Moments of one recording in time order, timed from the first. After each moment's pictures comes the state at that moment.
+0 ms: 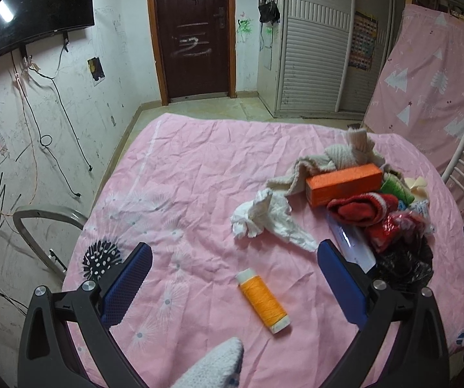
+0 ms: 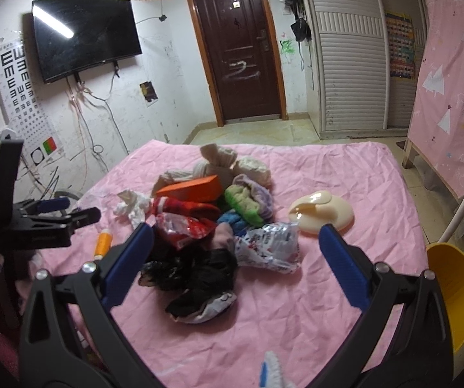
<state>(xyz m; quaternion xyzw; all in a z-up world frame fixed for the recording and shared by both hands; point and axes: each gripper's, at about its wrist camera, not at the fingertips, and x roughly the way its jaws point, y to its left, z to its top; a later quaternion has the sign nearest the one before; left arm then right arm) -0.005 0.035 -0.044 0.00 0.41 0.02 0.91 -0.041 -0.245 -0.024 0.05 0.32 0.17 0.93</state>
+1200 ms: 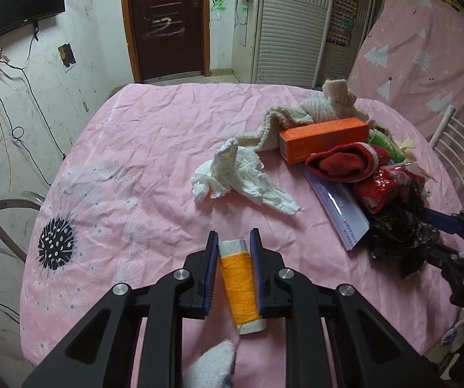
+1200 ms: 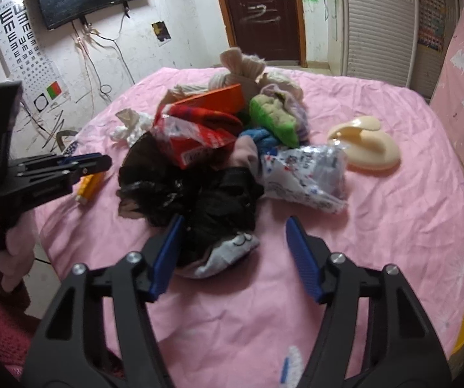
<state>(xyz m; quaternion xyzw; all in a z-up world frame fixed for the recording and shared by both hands) -0.004 0.021 -0.079 0.01 0.45 -0.04 0.89 -0.025 -0.217 -0.080 0.01 0.44 0.22 0.87</state>
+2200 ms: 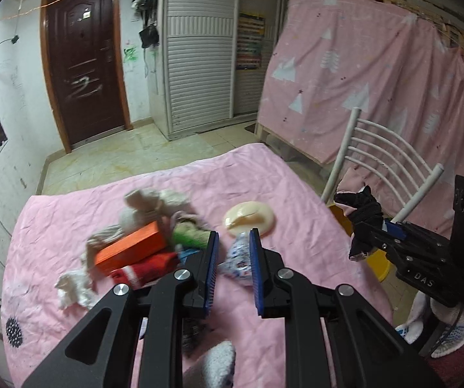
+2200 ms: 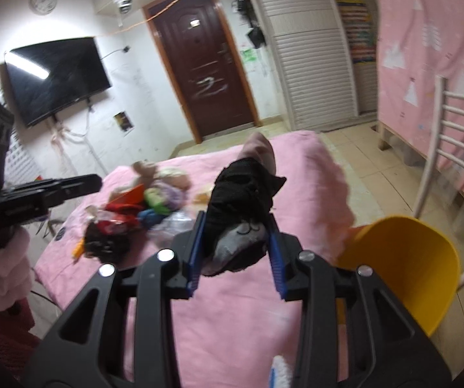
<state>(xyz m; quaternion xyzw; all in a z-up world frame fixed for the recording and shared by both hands) -0.004 -0.159 0.011 0.06 0.36 -0.21 0.91 -0.069 -0.390 -0.039 0.13 0.30 0.12 0.94</state>
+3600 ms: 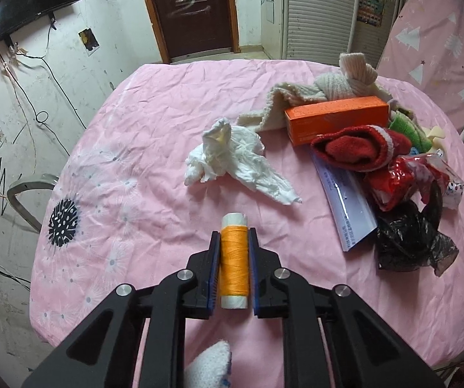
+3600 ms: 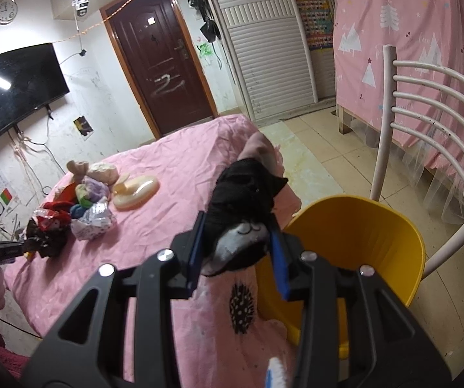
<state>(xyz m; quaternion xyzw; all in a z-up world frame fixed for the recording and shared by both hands) 0.007 -0.014 -0.088 0.03 0.50 0.03 0.86 -0.060 -0.447 -0.079 0.14 0.32 0.04 0.94</state>
